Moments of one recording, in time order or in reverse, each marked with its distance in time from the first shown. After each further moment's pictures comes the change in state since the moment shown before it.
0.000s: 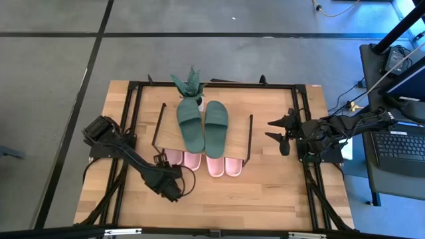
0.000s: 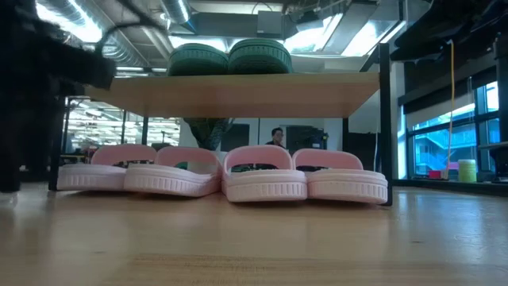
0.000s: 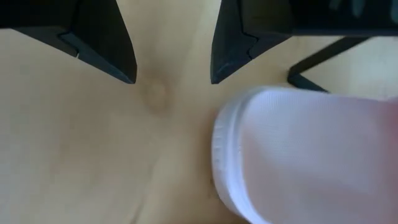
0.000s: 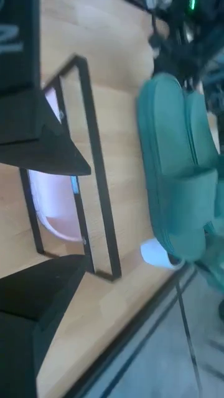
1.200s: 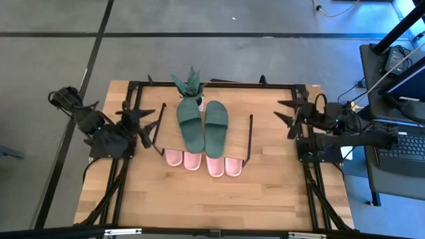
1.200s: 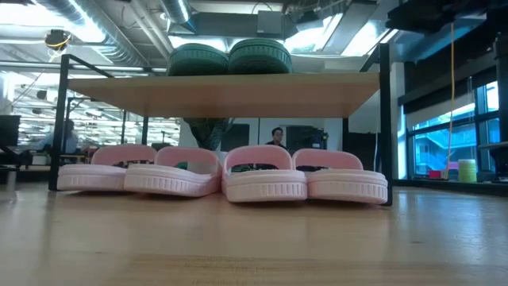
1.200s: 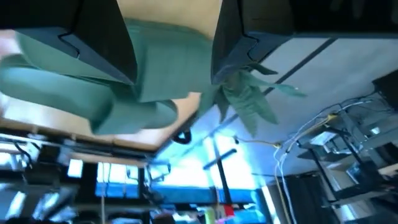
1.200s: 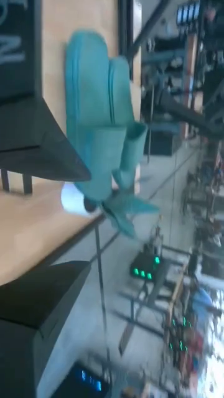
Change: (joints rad) left arm -0.001 -0.973 -0.059 -0.022 -0.909 0.282; right arm -0.311 -0.183 0.001 0.206 -0.151 -0.434
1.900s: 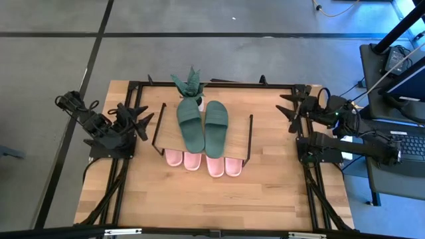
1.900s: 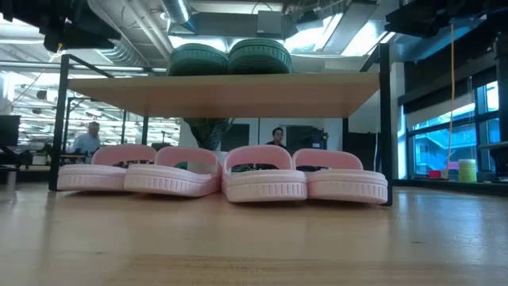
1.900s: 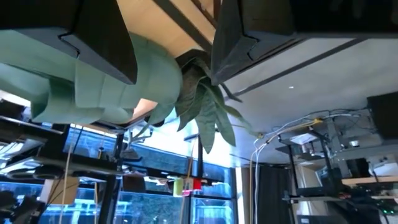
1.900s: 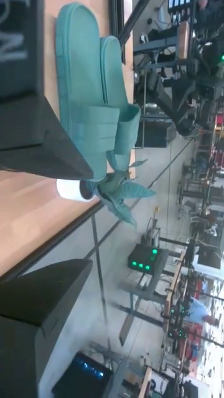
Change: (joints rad) left arm 0.000 -0.439 -0.473 0.280 -0.183 0.035; right arm -0.294 -0.019 0.000 0.019 -0.264 -0.010
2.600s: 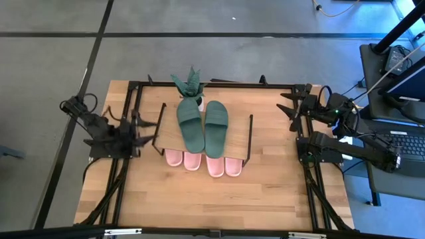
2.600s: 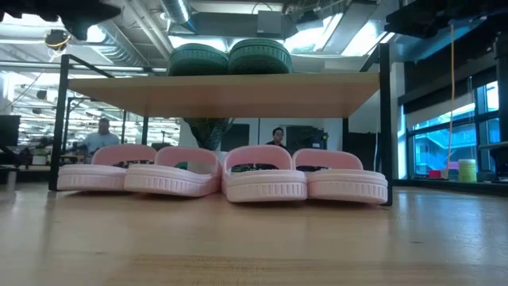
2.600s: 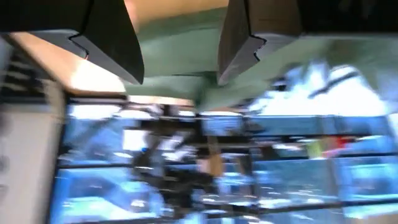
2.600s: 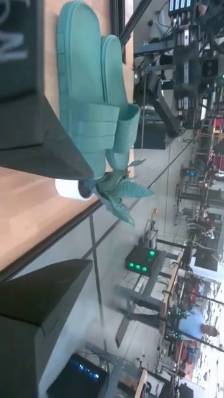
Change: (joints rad) left arm 0.020 -0.191 -0.187 0.592 0.587 0.680; right arm -0.118 -0.002 0.000 0.005 -0.129 -0.021
